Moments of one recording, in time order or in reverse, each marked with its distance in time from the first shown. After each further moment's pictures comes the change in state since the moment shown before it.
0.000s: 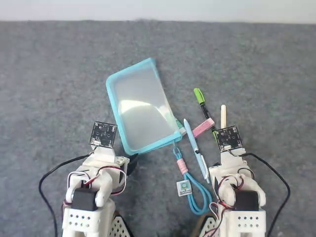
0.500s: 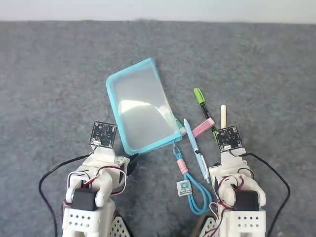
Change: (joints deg) left arm 0.0 0.0 0.0 0.0 0.0; right arm 0.0 0.0 0.0 0.0 0.0
